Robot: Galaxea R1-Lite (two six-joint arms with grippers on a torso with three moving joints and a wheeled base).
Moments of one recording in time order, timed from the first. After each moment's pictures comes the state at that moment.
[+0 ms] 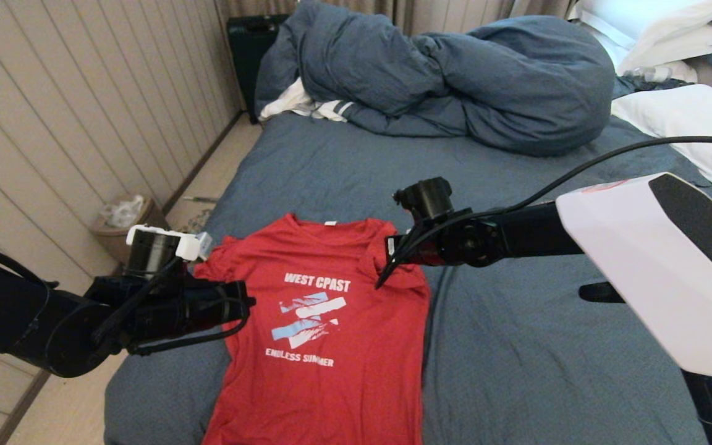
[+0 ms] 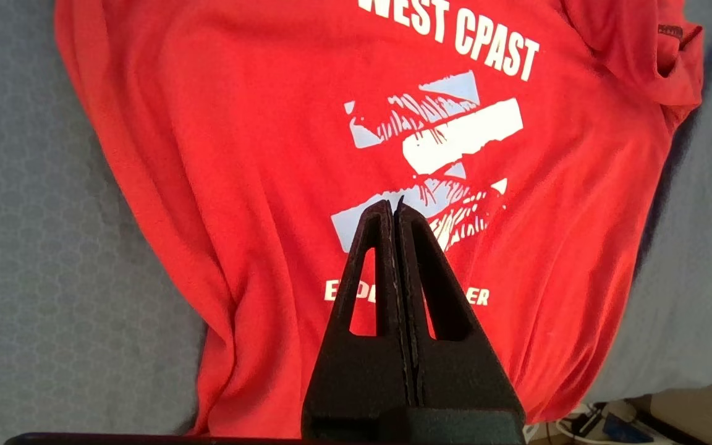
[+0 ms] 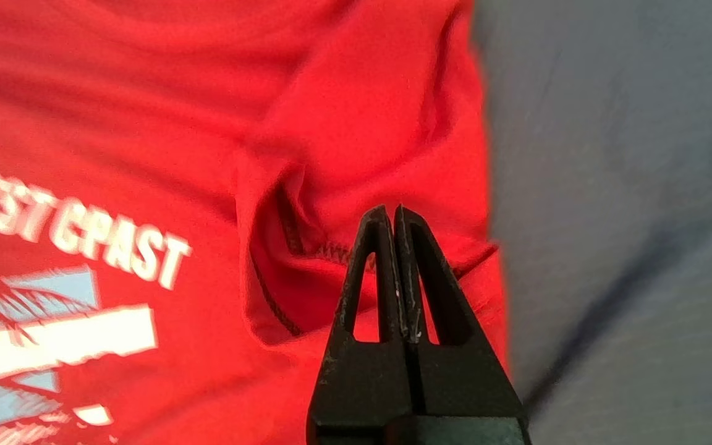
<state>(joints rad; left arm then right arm) -0.34 1.83 -0.74 -0.48 -0.15 -0.46 0.51 2.29 -1.73 0.04 -0.20 0.23</state>
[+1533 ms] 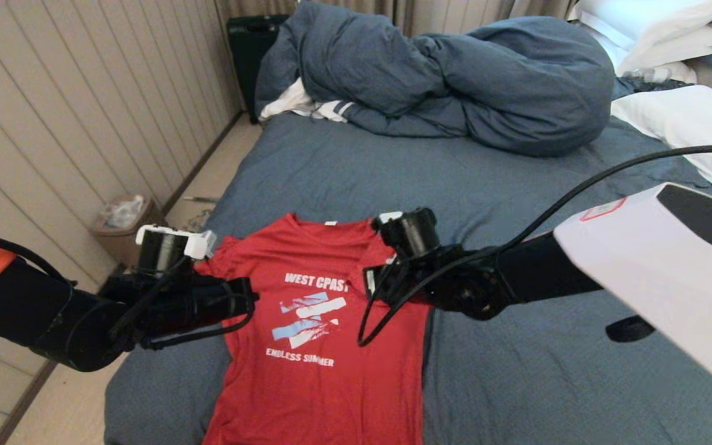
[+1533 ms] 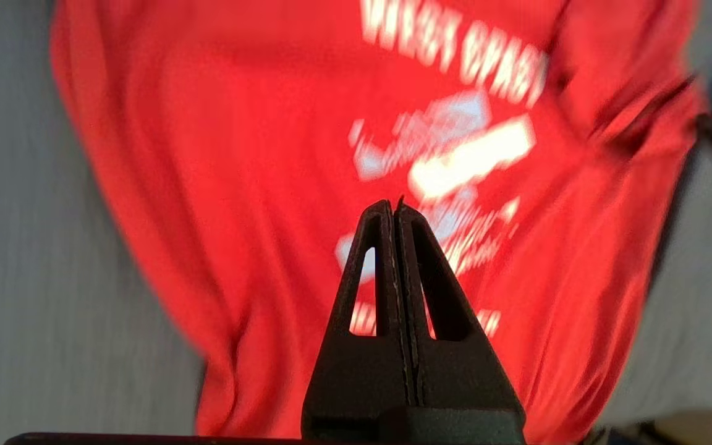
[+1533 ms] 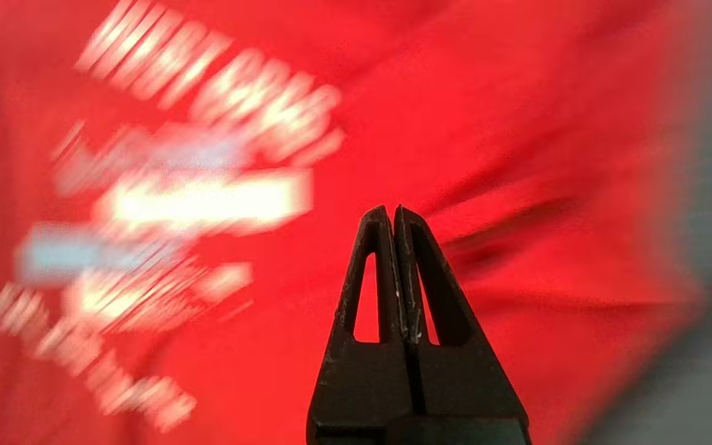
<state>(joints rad) -0.32 1.88 -0.76 -0.55 -0.14 -0.46 0.62 2.16 -1.41 -0.21 -0.21 0.23</state>
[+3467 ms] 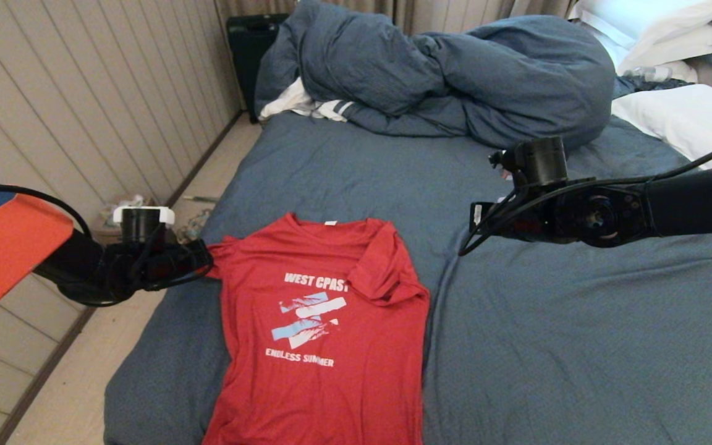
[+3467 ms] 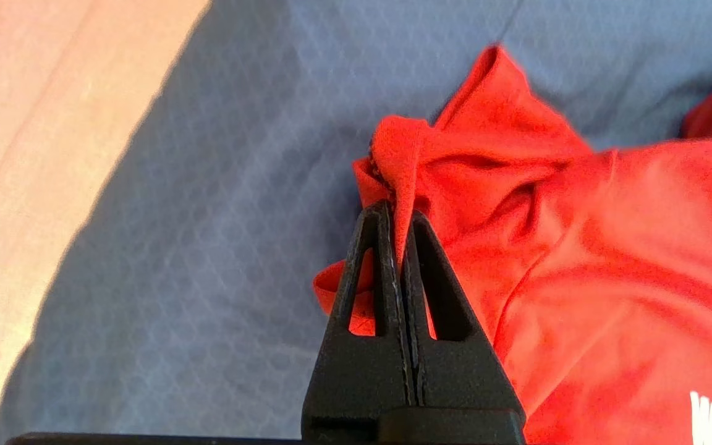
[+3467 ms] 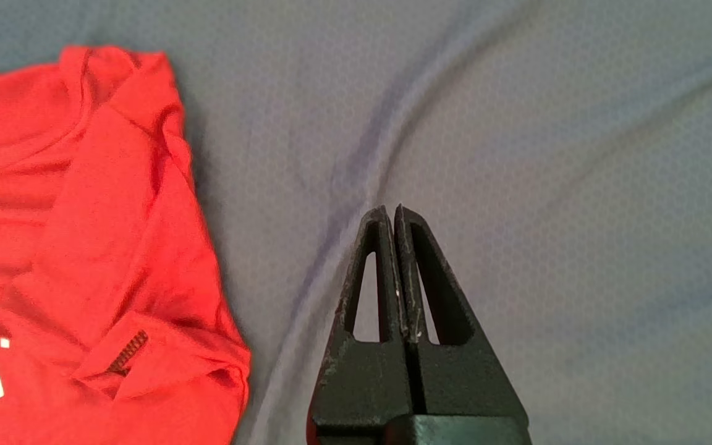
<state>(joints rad) -0.02 2.23 -1.19 -0.54 -0.05 -0.43 0.30 1.96 -1.42 -0.07 -0.27 0.22</state>
